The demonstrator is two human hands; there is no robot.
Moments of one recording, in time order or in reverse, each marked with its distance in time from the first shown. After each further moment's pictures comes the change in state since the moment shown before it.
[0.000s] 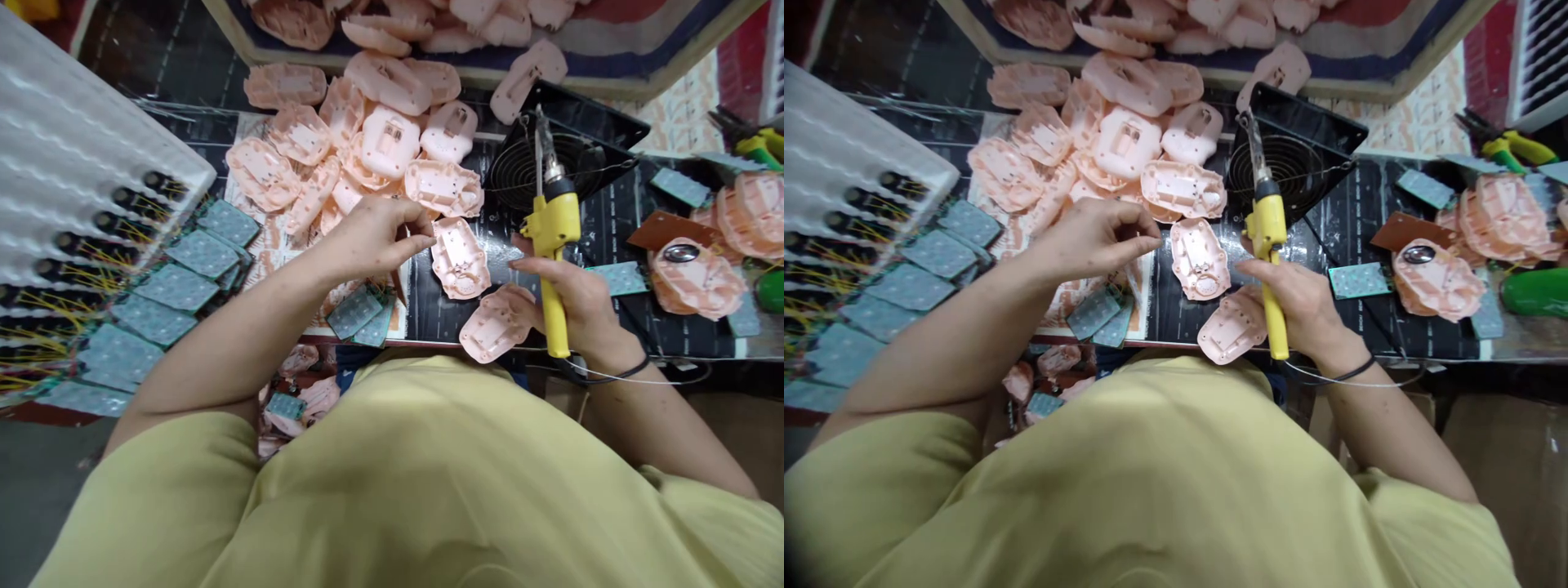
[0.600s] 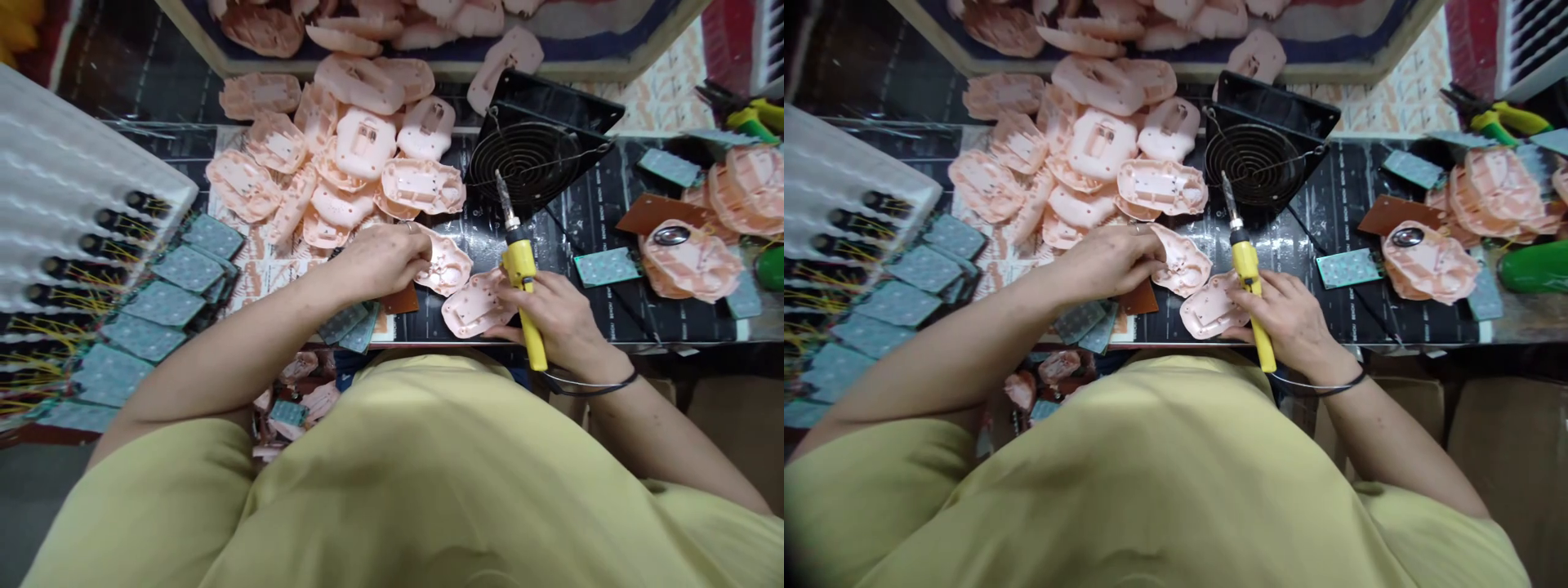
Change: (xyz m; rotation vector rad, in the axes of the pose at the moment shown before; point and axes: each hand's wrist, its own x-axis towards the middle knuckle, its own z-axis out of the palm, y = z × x) left_hand 0.010 0.021 0.022 0.486 -0.265 0.051; right_hand -0.035 -0.005 -0.002 -0.236 -0.163 -0.031
